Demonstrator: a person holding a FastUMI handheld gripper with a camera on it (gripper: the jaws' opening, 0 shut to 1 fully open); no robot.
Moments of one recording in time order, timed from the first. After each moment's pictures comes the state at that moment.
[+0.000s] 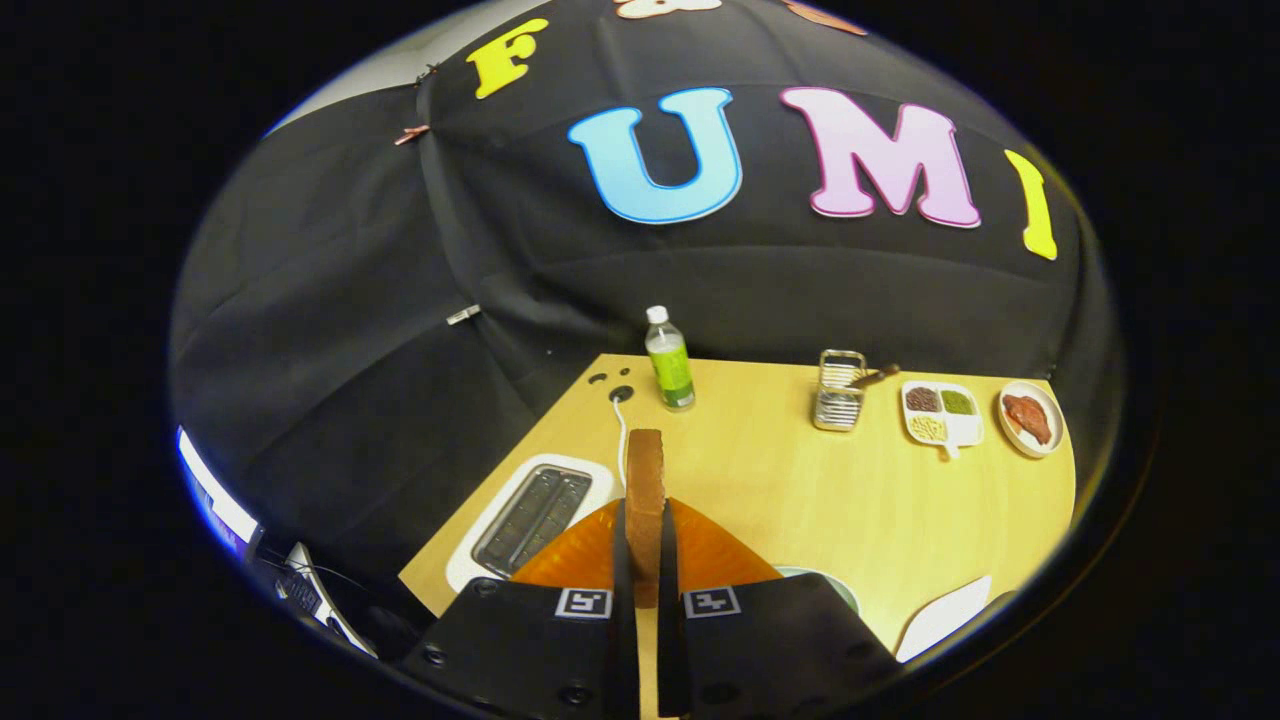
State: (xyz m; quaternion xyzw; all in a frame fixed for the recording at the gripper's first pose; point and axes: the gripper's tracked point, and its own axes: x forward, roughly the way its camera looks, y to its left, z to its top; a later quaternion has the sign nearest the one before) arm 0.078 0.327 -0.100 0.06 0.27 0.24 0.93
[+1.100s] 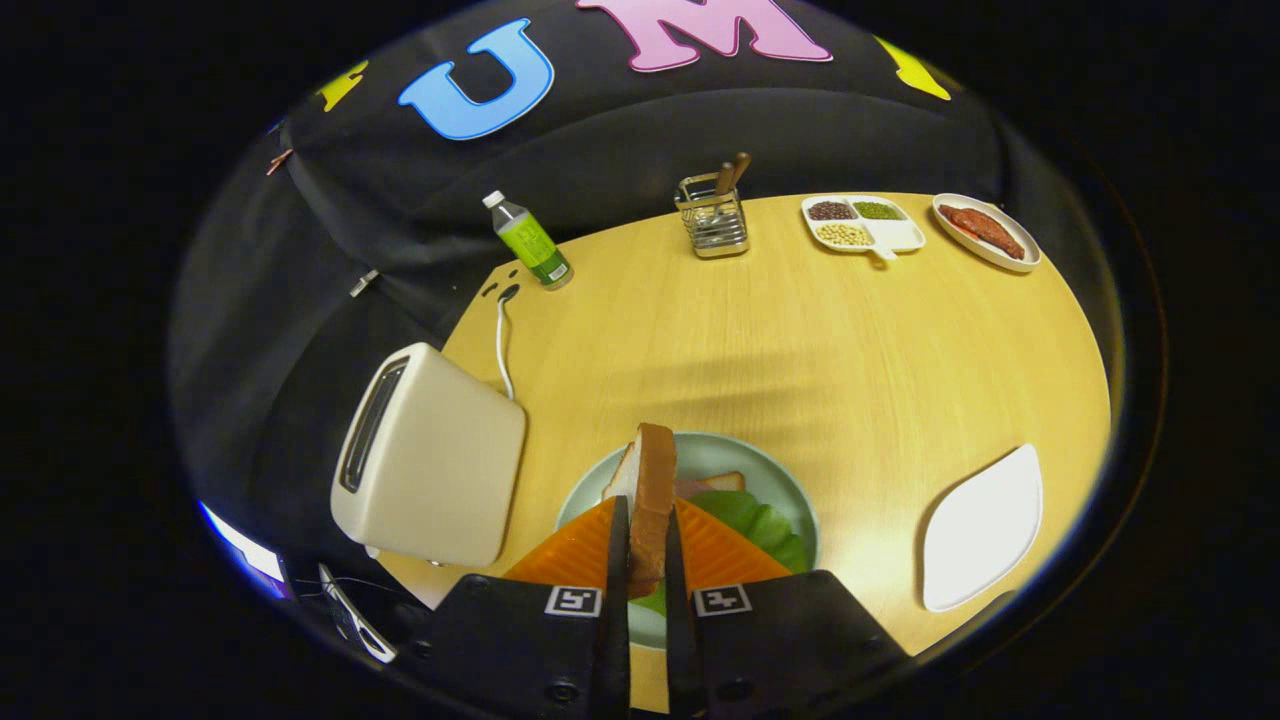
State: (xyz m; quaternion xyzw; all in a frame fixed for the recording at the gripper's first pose) arm 0.063 0.225 -0.258 0.13 0.43 0.17 0.88
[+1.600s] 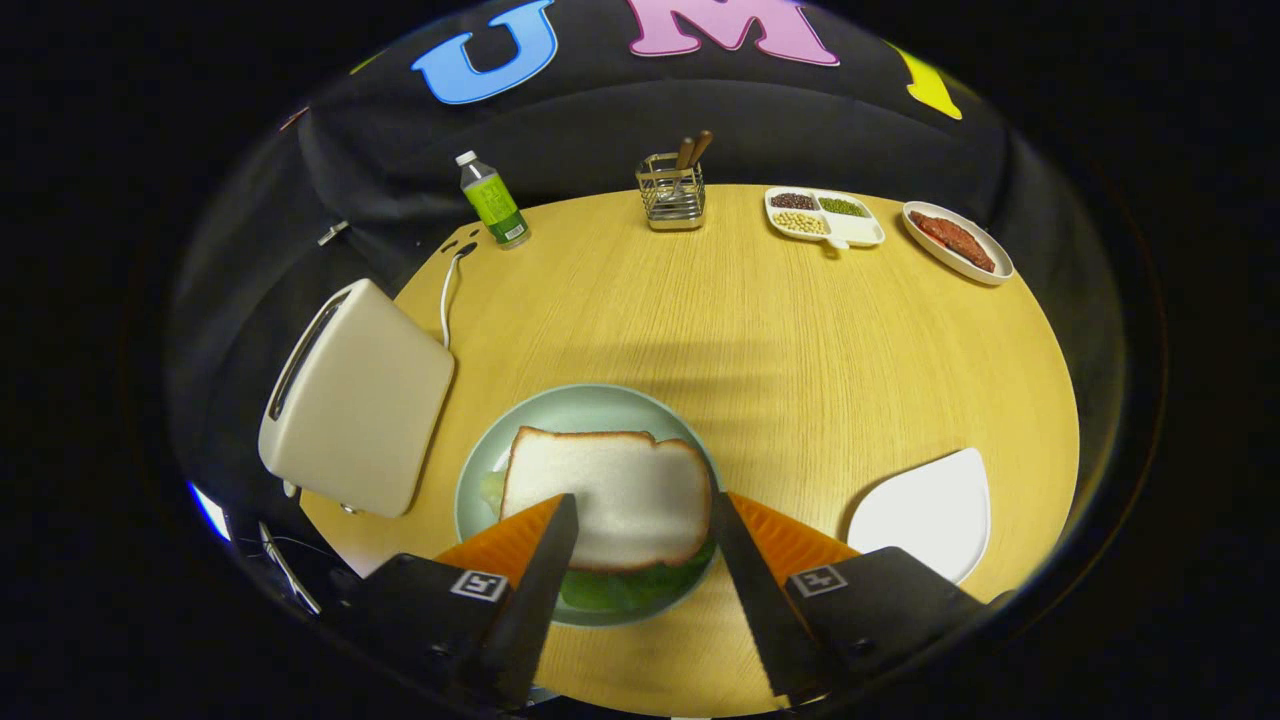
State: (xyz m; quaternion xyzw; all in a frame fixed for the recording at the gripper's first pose) arm 0.048 0.175 -0.283 0.04 0.43 0.15 0.89
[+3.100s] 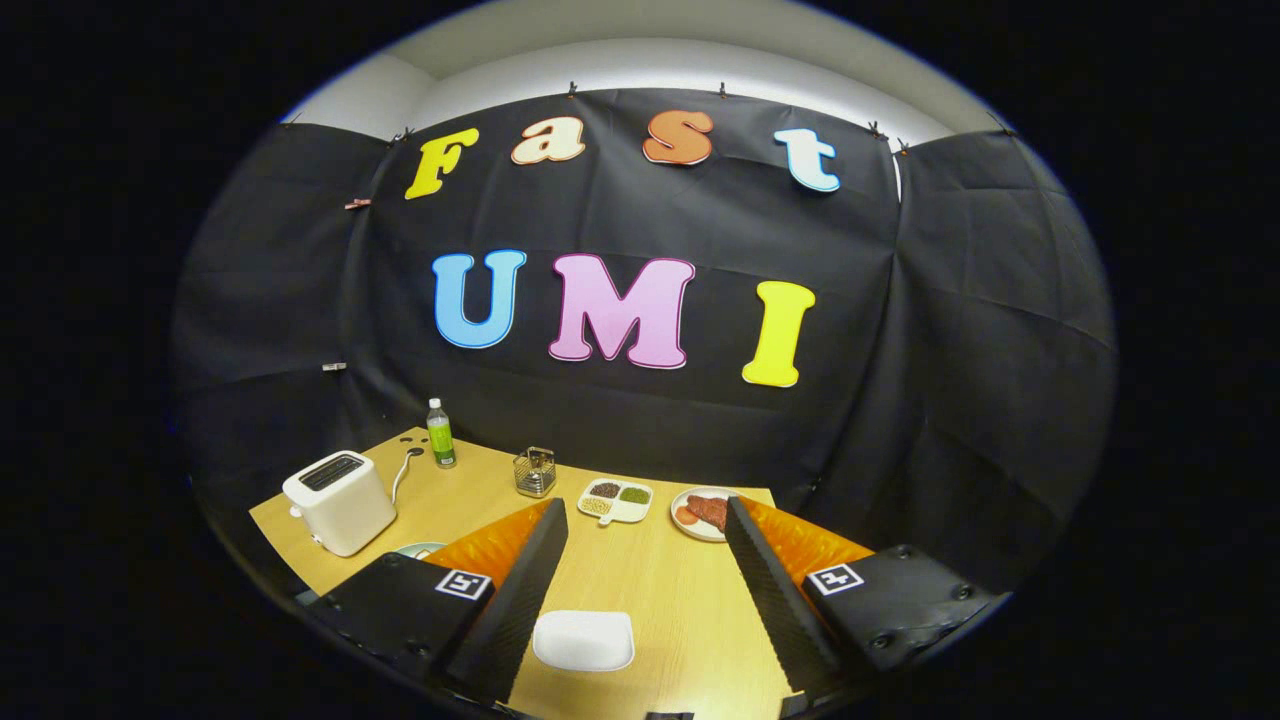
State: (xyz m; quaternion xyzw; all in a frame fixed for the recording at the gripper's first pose) arm -0.033 -0.085 0.021 -0.03 0.06 0.06 1.00
